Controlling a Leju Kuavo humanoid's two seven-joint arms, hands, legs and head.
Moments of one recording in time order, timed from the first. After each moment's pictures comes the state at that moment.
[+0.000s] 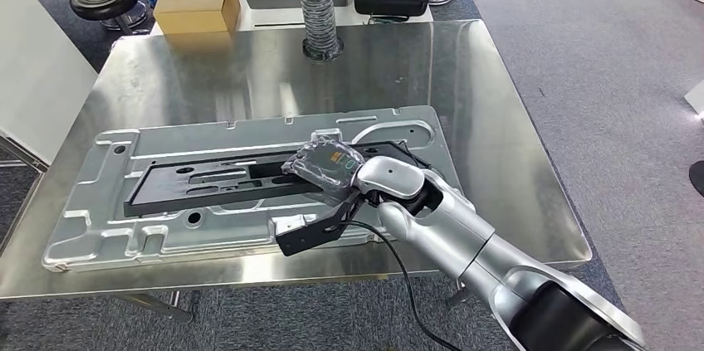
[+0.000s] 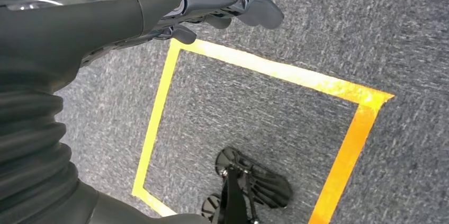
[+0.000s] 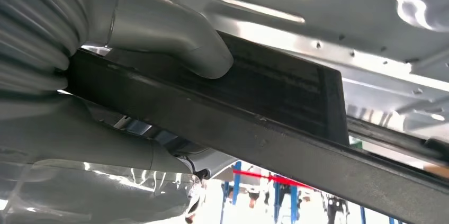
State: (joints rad) left arm -0.02 0.06 0.21 -0.18 0.21 0.26 -0.32; right arm -0.87 0.06 0.92 -1.08 0.98 0.07 -0.23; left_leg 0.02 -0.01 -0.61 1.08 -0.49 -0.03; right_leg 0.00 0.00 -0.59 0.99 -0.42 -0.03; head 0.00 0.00
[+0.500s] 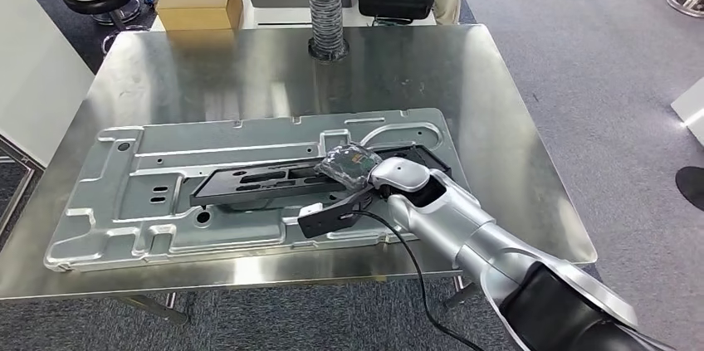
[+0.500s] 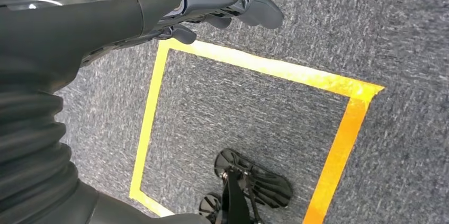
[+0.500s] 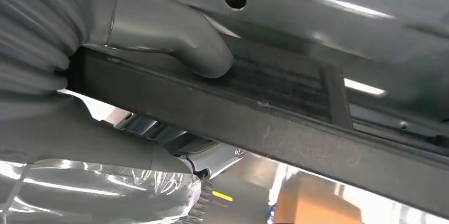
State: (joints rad) left arm -0.01 0.05 0.22 -0.18 0.17 0.22 -0.36; right arm -0.93 0.07 0.98 -0.74 0.95 0.02 -0.19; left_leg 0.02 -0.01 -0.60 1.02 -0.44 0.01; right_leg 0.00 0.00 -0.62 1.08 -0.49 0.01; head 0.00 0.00
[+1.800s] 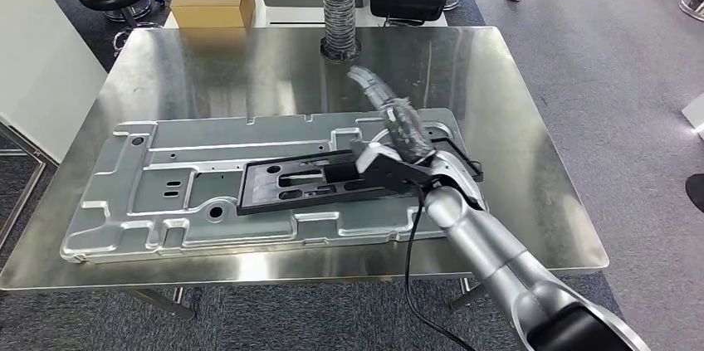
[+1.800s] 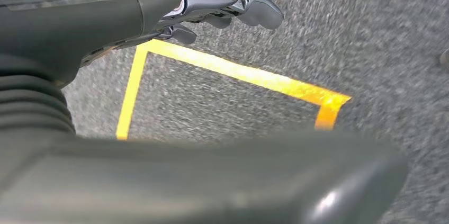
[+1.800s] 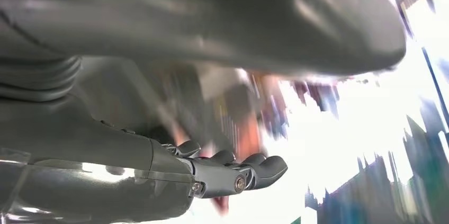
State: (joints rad) left arm 0.00 0.05 0.27 -0.18 0.16 0.21 -0.46; right arm -0.70 -0.01 0.60 -1.09 0.47 -0.35 -0.43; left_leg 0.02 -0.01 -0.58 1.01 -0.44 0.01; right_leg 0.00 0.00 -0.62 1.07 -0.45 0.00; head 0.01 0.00
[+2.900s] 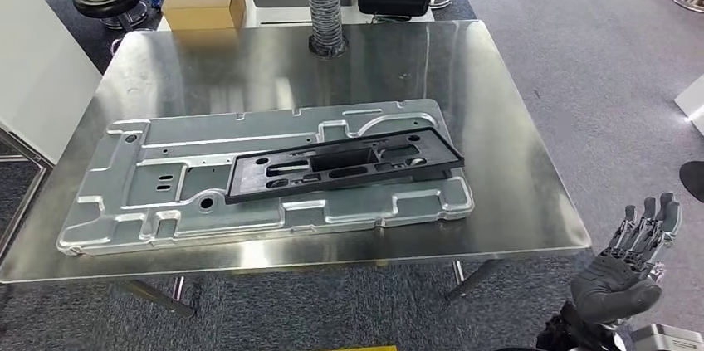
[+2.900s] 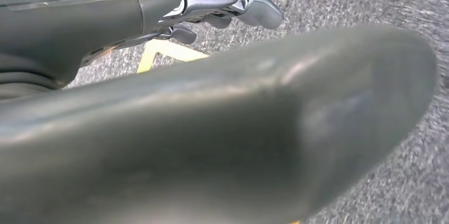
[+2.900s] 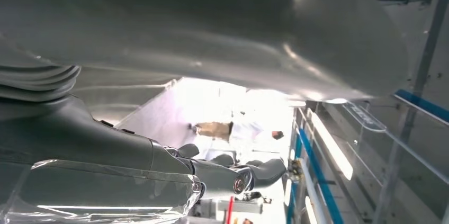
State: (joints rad) left arm 0.02 0.04 0.40 -0.18 0.11 0.24 -0.48; right arm 0.19 0.08 -0.13 -1.86 0.02 -0.39 -0.70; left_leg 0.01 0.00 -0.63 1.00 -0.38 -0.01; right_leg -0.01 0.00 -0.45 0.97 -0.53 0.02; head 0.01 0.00
